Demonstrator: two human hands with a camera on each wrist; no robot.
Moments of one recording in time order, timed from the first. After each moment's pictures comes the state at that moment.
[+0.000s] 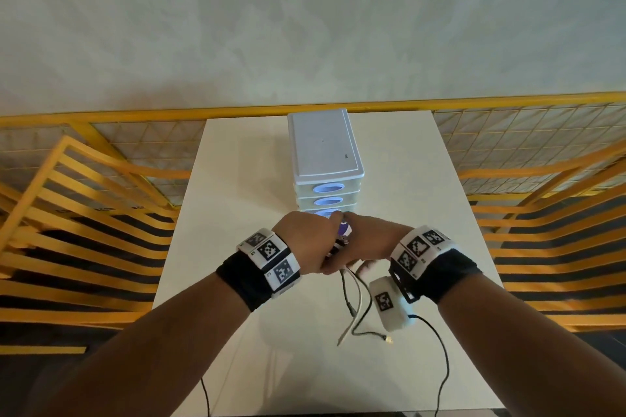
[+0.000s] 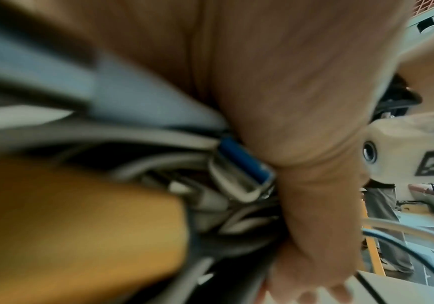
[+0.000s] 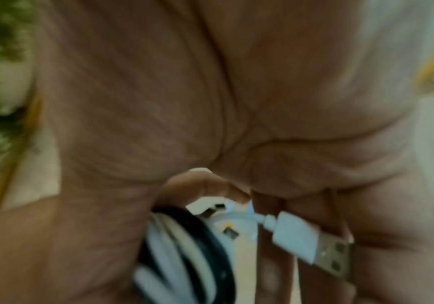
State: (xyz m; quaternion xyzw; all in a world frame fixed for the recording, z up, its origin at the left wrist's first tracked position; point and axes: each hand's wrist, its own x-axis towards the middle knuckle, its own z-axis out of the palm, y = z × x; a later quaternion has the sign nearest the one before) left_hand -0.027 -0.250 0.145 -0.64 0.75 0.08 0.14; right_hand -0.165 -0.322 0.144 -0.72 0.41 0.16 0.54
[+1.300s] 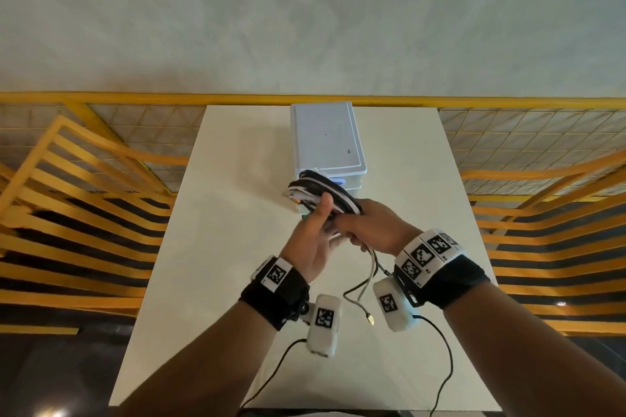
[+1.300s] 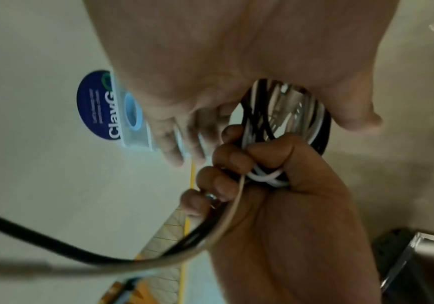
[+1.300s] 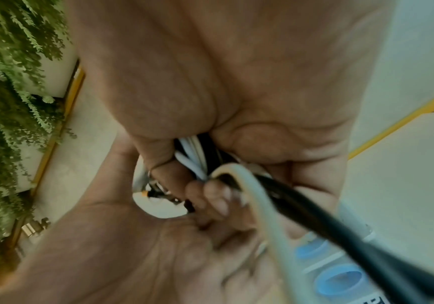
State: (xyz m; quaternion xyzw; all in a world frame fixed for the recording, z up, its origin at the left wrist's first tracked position) left_hand -0.052 -0.248 0.095 -0.44 0.17 0.64 -0.60; right_hand -0.163 -0.330 0.146 -0.72 0.44 0.00 0.54
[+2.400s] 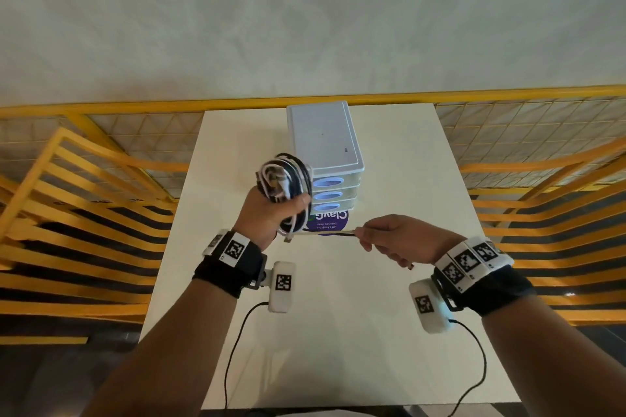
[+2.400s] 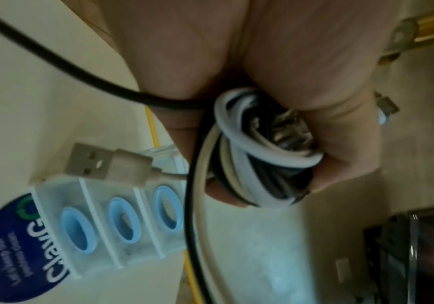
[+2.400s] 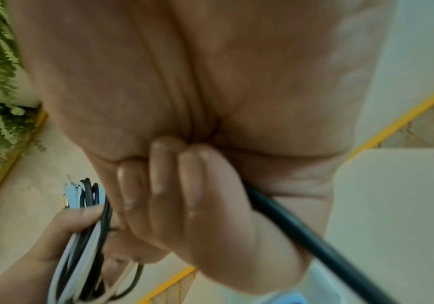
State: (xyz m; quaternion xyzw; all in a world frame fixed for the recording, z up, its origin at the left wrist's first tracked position) left_hand 0.030 -0.247 0.104 -0.56 0.30 0.47 -0.61; right_hand -0.217 -0.336 0.146 -0.71 0.41 0.10 0.57
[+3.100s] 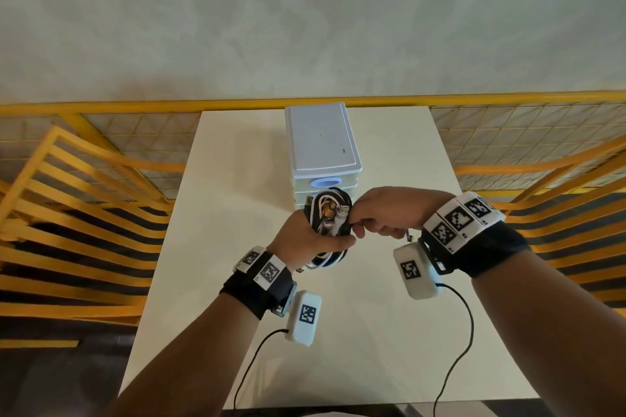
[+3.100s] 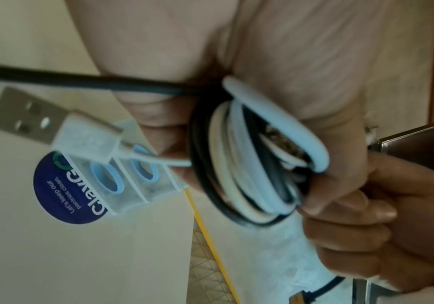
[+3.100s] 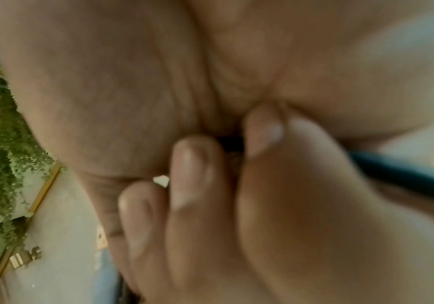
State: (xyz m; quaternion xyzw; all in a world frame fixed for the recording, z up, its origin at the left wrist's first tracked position) left_hand -0.023 -0.242 0.096 -0.59 0.45 0.51 -0.43; right_hand -0.178 -0.349 0.204 -0.70 0.41 0.19 0.55
